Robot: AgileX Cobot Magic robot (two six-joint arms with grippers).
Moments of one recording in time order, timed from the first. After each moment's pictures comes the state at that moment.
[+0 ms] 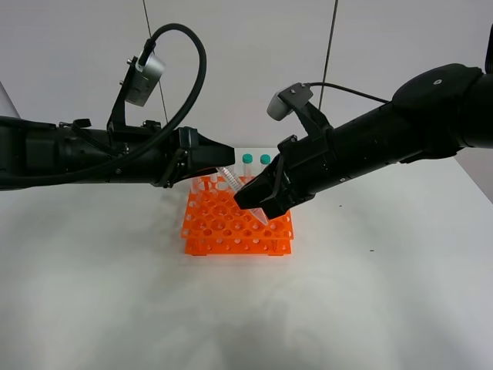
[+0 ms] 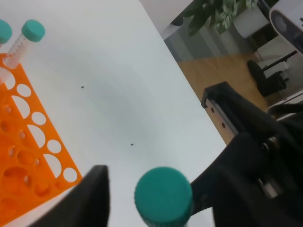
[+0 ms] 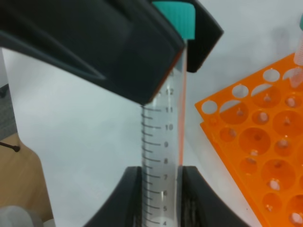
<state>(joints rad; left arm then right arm) -0.39 1.49 -0.80 -1.72 0.53 1.31 0.46 1.60 -1.03 1.09 0.73 -1.22</state>
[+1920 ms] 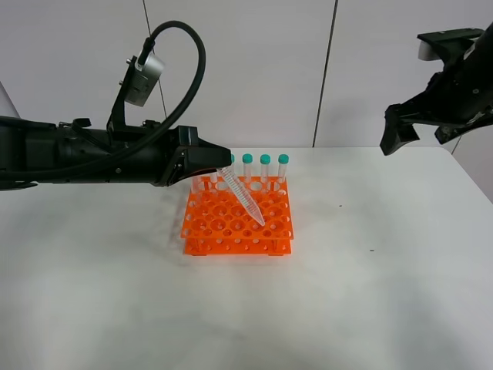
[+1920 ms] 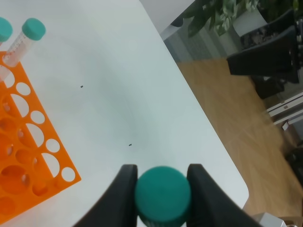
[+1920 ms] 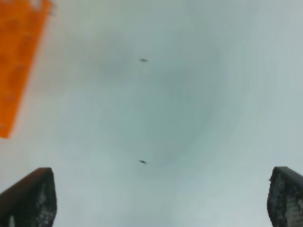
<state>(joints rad) -0.39 1.49 -0.80 -1.73 0.53 1.30 0.10 1.59 -1.41 0.05 1.07 -0.12</state>
